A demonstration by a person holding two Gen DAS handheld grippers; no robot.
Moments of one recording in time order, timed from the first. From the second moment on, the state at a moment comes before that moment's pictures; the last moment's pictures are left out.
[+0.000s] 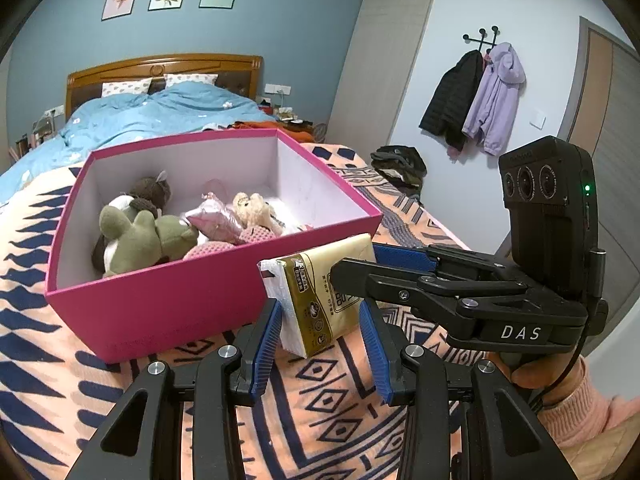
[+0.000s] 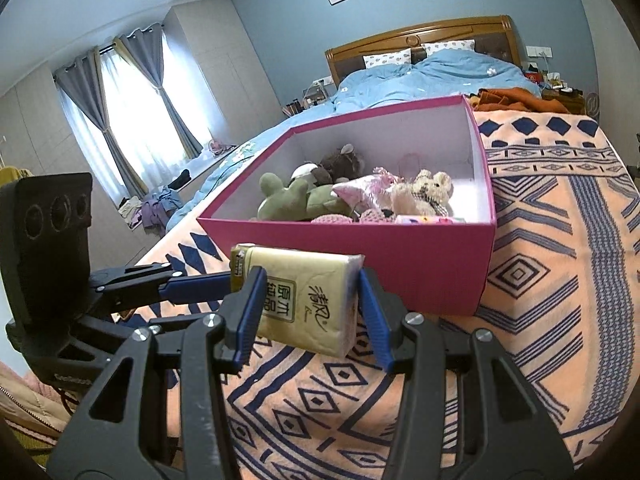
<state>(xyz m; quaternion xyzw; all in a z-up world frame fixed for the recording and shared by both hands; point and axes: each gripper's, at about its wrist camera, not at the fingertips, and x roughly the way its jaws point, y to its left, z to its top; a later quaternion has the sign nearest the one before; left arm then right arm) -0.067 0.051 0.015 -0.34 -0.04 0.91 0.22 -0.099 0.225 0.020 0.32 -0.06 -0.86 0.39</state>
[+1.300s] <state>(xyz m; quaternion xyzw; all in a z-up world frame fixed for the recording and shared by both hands) -0.085 0.045 0.045 -0.30 -0.04 0.93 0.21 -0.116 0.212 0.052 0.28 -0.05 -0.88 0.39</state>
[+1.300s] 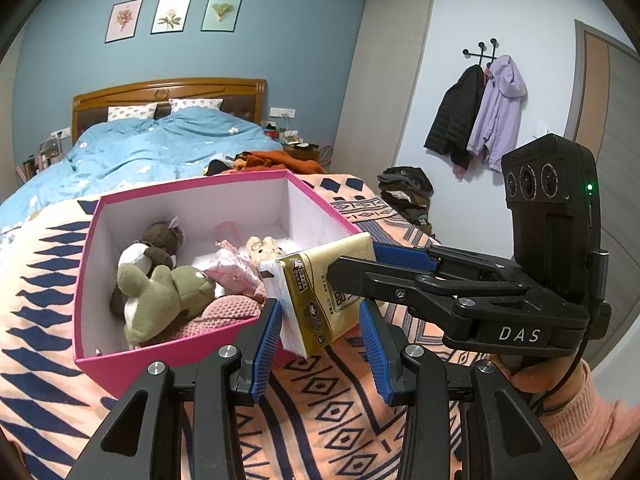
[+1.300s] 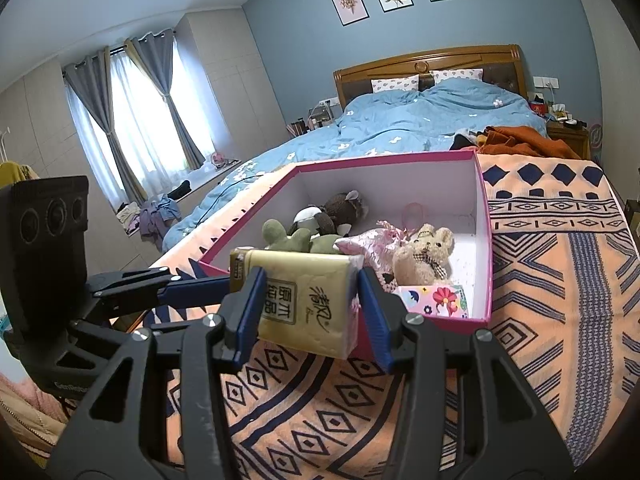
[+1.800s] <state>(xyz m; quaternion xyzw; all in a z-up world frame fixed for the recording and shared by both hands) -0.099 0.042 0.050 -0.30 -0.03 0.93 0.20 -0.129 0.206 0.058 0.27 -0.05 -0.88 0.39</state>
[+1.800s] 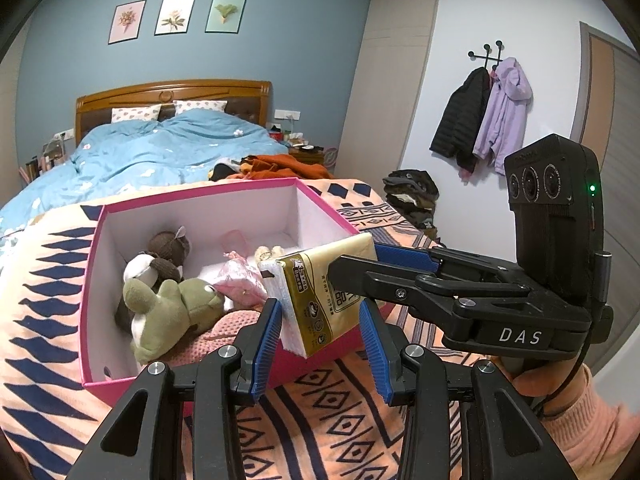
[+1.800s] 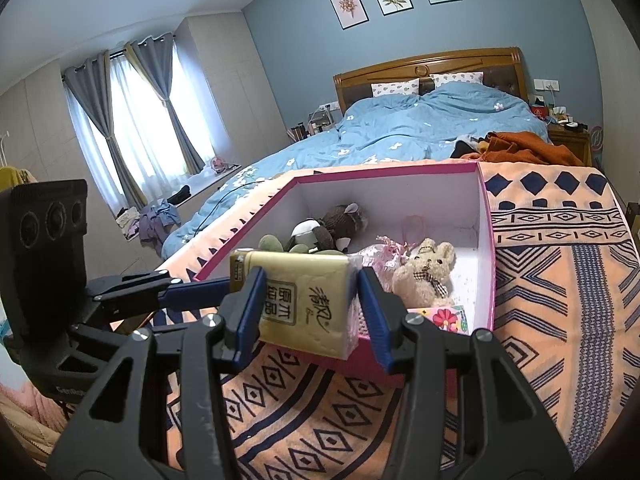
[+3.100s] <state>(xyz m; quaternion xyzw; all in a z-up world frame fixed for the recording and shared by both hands) -0.147 0.026 0.021 -0.34 -0.05 0.92 0.17 -0.173 0.191 0.031 0.31 -0.07 -0.87 0.37</state>
